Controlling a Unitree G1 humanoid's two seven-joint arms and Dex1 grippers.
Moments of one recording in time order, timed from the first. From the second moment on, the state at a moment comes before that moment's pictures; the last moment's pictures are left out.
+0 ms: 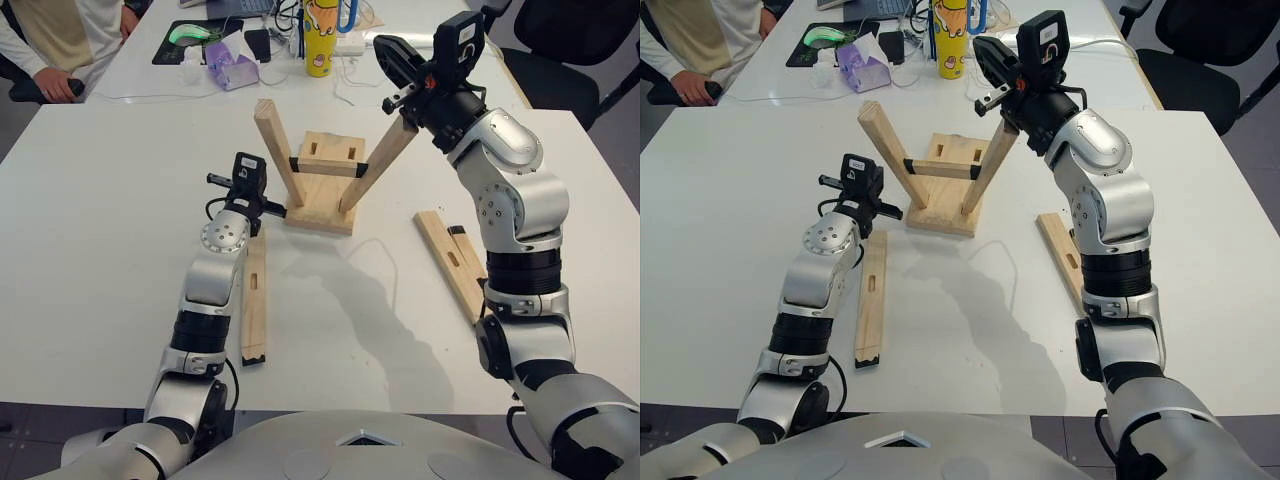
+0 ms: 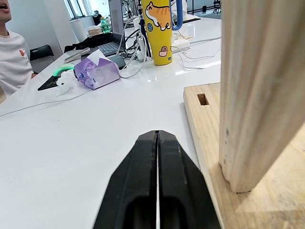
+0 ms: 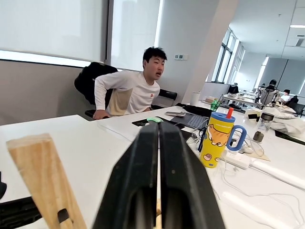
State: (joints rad) left arm -0.34 0.09 -0.08 -0.01 0.08 0.49 -0.09; right arm -0.67 -0.34 0.04 -0.06 0.36 0.45 0.41
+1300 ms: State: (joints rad) left arm -0.45 0.11 0.08 0.10 -0.04 0.20 -0.09; right arm -0.51 -0.12 -0.07 0.44 0.07 -0.12 0.10
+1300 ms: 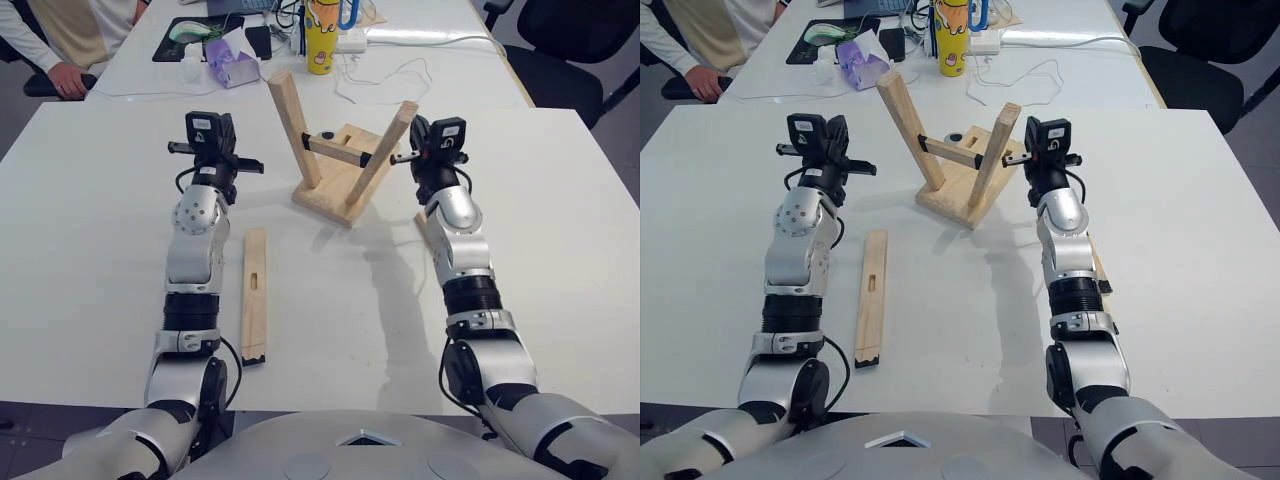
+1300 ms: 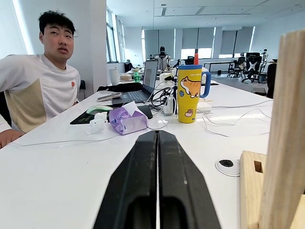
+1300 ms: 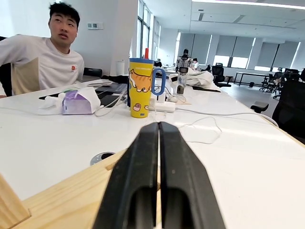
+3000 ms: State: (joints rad) left arm -0.28 0.45 -0.04 -0.04 -0.04 0.69 -0.44; right arm -0.54 -0.21 0.15 0.53 -0.18 0.20 0.25
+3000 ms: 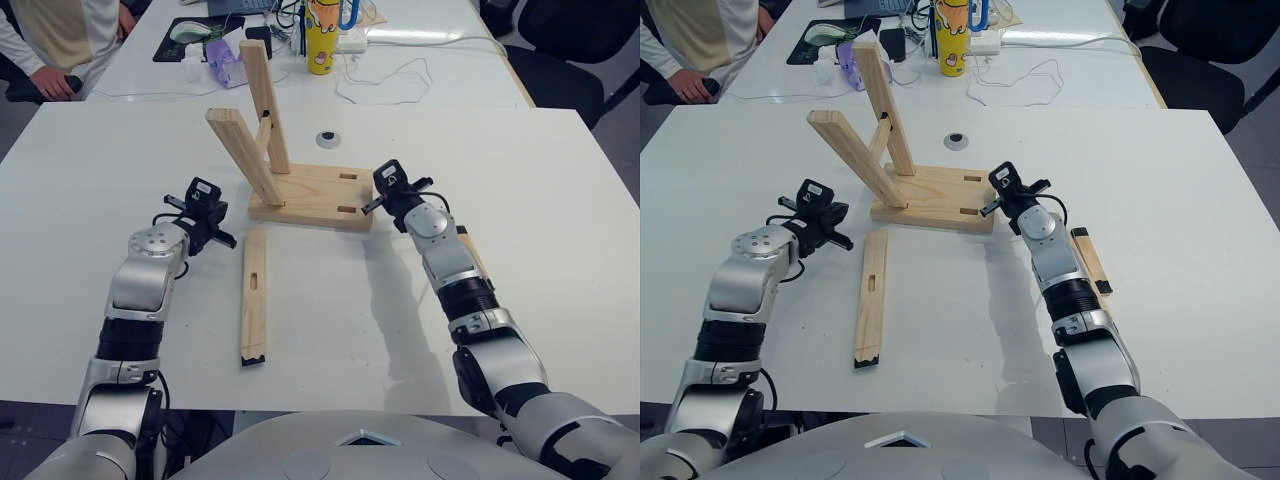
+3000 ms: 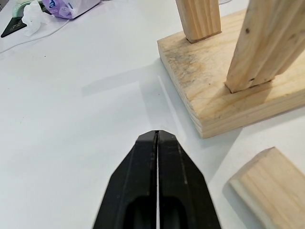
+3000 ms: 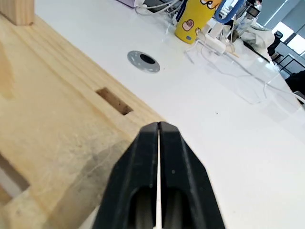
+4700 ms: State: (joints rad) left arm -0.29 0.43 -0.07 -0.06 -0.04 0.68 -0.44; right arm -0.38 -0.39 0.41 -0.04 0.13 0.64 0.94
